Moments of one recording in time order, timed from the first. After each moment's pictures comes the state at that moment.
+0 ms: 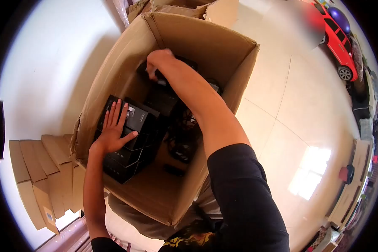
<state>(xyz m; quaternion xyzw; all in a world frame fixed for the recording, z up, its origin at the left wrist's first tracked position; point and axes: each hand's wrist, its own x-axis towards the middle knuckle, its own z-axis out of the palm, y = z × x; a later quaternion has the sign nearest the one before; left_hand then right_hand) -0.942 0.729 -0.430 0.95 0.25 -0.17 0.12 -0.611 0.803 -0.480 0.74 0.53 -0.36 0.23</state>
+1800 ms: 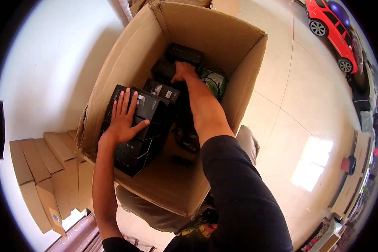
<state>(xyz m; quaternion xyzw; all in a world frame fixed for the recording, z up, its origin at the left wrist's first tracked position) -0.950 0.733 -0.449 0.96 0.24 -0.12 0.10 -0.619 0.709 -0.626 0.84 0.46 -0.27 -0.10</state>
